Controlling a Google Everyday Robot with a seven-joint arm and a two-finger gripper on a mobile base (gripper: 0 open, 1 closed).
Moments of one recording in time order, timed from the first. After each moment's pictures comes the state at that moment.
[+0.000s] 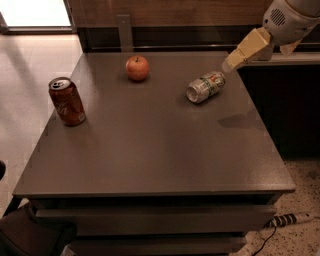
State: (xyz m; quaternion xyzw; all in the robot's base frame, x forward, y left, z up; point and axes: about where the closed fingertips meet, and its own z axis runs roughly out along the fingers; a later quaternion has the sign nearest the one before) arm 0.604 -0.241 0.956 -0.22 0.96 0.06 0.17
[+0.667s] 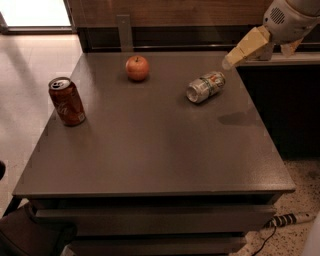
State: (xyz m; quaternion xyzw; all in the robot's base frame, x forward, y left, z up) arm 0.611 -0.243 0.954 -0.20 0.96 0.07 0.16
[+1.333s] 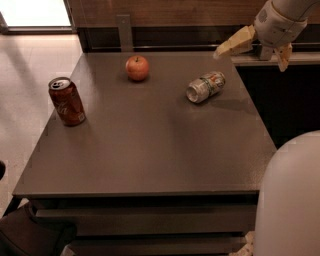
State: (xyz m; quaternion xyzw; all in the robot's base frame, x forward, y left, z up) arm 0.645 -0.245 0.928 0.00 0.99 0.11 0.12
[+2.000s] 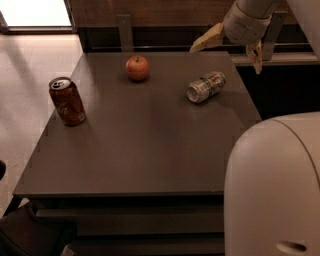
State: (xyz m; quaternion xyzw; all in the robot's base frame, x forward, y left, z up) arm 0.671 -0.191 0.920 0.12 0.98 0.10 0.10
